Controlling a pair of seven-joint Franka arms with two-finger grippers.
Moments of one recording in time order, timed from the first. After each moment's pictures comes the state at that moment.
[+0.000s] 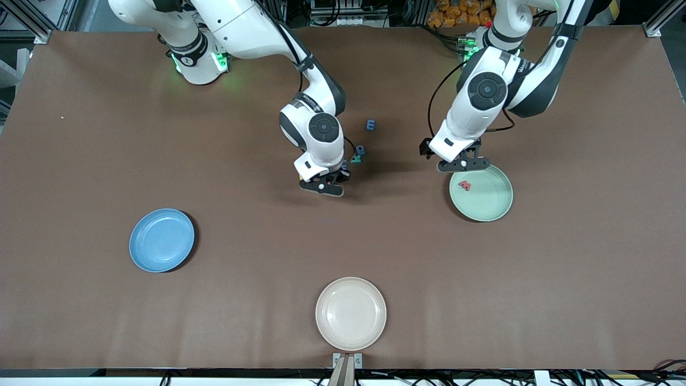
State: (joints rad) left arm -0.38 0.07 -0.16 -2.24 -0.02 2.23 -0.57; right arm 0.87 0.69 -0.08 -1.71 0.07 2.37 0.97
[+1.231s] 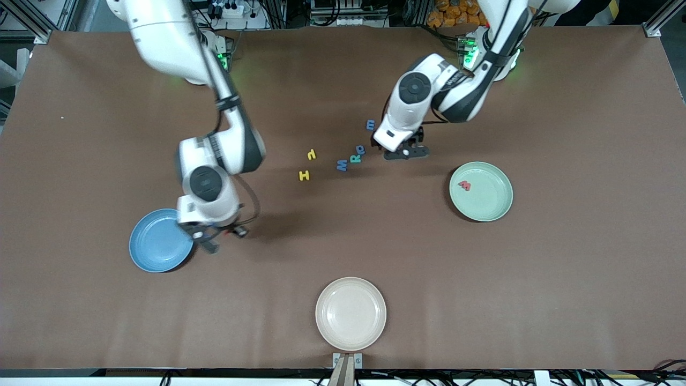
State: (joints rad) left arm -0.52 0.28 -0.30 -2.24 -0.02 2.43 -0.87; right arm 0.65 0.61 -0.44 -1.70 0.07 2.20 0.93
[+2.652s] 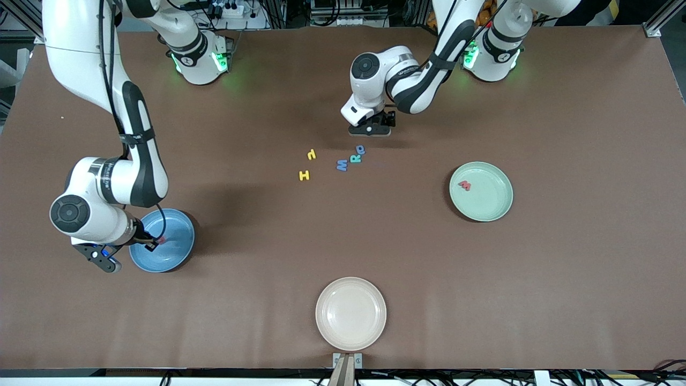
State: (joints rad) left arm -0.69 0.42 -0.33 -2.23 0.20 2.49 -1.08; right arm 0.34 0.61 -0.41 -1.71 0.10 2.20 0.56
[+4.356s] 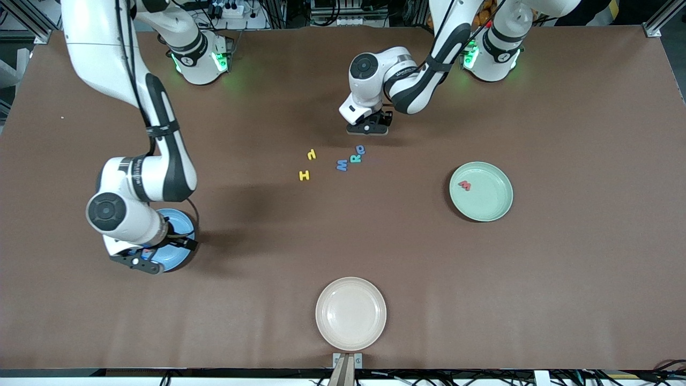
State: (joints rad) left arm -0.69 0.45 -0.35 -2.23 0.20 2.51 -1.08; right arm 0.43 0.61 -0.34 -1.66 0.10 2.19 0.37
